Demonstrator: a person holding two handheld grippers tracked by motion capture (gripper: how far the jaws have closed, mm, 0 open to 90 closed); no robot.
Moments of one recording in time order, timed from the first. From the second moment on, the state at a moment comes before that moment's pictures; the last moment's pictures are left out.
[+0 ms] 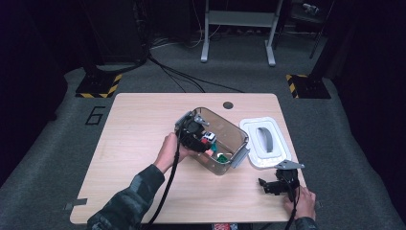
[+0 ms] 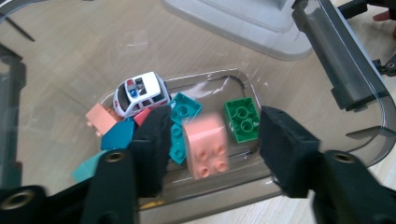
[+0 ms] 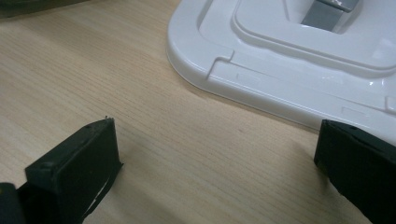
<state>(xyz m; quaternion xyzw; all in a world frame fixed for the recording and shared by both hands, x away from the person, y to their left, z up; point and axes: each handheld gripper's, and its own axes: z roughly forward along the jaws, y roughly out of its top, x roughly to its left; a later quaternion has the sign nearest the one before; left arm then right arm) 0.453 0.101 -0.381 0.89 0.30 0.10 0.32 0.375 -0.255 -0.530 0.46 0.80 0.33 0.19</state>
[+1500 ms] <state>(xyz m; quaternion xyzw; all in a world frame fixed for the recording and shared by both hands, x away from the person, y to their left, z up) 0.395 0.297 -0.527 0.81 0.45 0.18 0.32 0.377 -0.257 -0.529 0.47 0.79 0.33 0.20</state>
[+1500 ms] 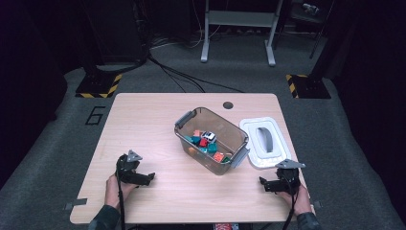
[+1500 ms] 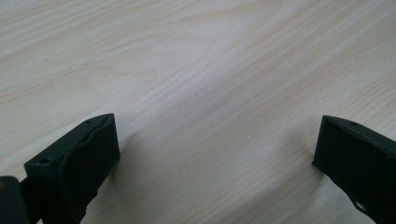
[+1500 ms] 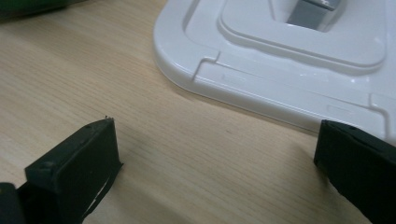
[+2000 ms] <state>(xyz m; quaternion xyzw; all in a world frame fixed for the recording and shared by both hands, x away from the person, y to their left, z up) 0.391 0.300 -0.531 0.80 0.45 0.19 0.34 0.405 -0.258 -0.488 0.51 0.75 0.36 0.22</state>
